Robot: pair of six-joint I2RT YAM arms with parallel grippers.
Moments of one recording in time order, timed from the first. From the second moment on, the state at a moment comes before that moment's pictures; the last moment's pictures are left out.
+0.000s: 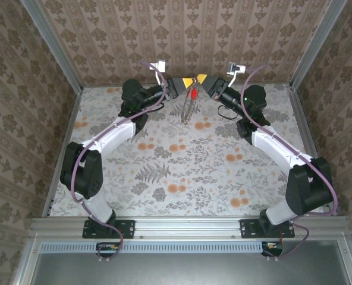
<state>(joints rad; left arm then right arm) -0.50 1.72 1.32 0.78 0.84 -1.07 0.31 1.51 1.13 0.72 -0.56 1.09</state>
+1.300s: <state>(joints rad) -0.50 1.74 1.32 0.81 0.84 -1.09 0.32 1.52 1.11 0.74 -0.56 1.10</state>
